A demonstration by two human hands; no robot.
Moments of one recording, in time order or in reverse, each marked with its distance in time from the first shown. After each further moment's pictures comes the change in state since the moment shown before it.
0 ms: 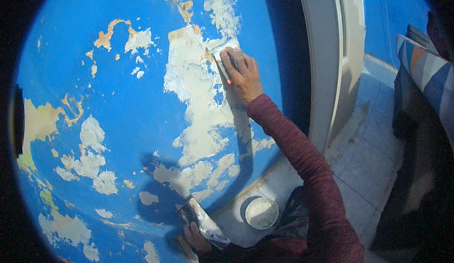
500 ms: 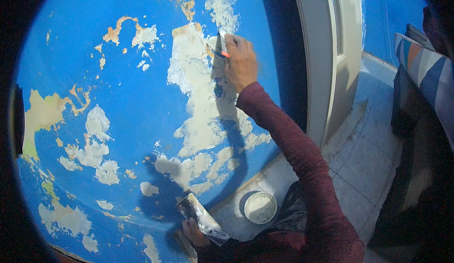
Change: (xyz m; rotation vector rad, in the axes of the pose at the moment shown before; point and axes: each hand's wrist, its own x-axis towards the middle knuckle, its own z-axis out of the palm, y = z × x) left_hand 0.002 0.042 -0.015 0.128 0.069 0.315; right_hand 0.042 -0.026 -0.031 0.127 0.066 0.242
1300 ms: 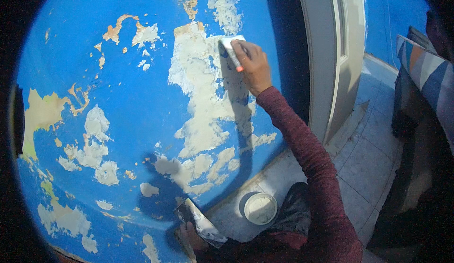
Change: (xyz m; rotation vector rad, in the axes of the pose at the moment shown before) left_hand 0.012 0.050 -0.017 -0.176 0.052 -0.401; right_hand -0.014 0.041 -0.007 -0.076 -0.053 -0.220
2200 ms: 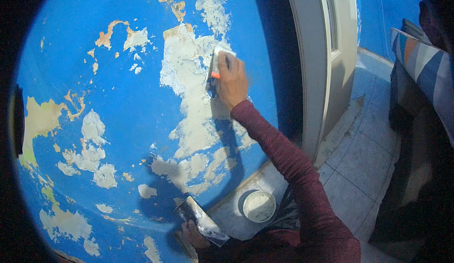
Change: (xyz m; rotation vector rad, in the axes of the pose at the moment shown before) left_hand 0.002 -0.071 0.009 0.213 0.009 0.547; right_hand -0.025 -0.050 0.018 0.028 0.015 0.290
